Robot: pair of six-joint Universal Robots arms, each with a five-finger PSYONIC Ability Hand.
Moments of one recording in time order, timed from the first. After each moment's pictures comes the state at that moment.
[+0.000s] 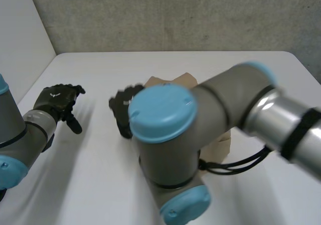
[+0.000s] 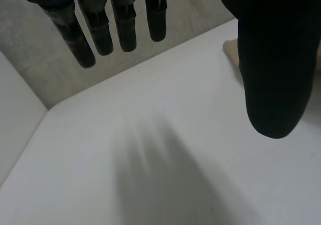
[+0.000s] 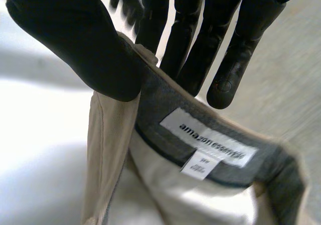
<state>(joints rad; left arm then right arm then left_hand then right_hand) 4.52 -1.88 -1.69 3.28 -1.54 3.34 2.57 -0.80 0.88 0.11 1.76 2.80 0.29 0.34 0.28 0.28 0.09 0.96 1.17 1.17 1.18 0.96</state>
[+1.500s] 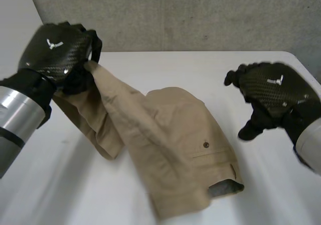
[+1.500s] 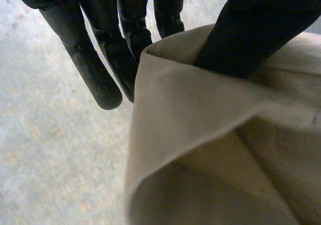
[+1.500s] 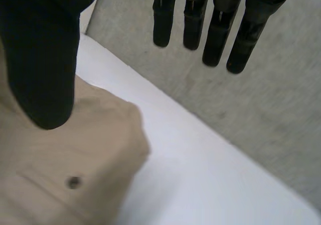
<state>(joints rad) 4.35 -1.39 -1.78 3.32 -1.35 3.37 2.03 -1.73 1.66 0.25 1.51 2.87 1.15 1.20 1.19 1.19 0.97 0.35 0.39 0.39 0.39 0.22</state>
